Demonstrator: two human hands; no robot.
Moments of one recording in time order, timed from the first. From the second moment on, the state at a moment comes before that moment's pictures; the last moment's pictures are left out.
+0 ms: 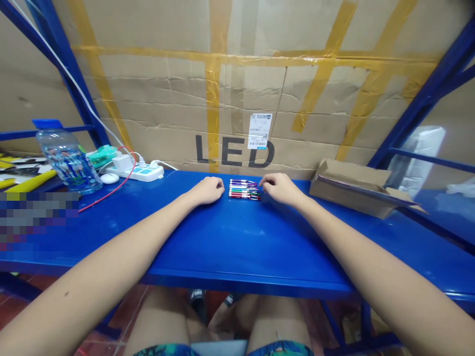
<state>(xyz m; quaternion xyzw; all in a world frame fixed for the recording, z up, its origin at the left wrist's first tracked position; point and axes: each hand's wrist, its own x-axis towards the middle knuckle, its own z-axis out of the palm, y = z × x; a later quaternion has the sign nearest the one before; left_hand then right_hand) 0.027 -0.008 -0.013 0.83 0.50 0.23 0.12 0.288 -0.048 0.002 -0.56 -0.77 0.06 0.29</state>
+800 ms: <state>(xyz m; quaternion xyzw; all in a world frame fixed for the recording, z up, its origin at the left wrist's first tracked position) 0.046 -0.033 -0.008 0.87 0.40 0.28 0.10 0.276 -0.061 0.008 -0.56 -0.80 0.11 0.16</state>
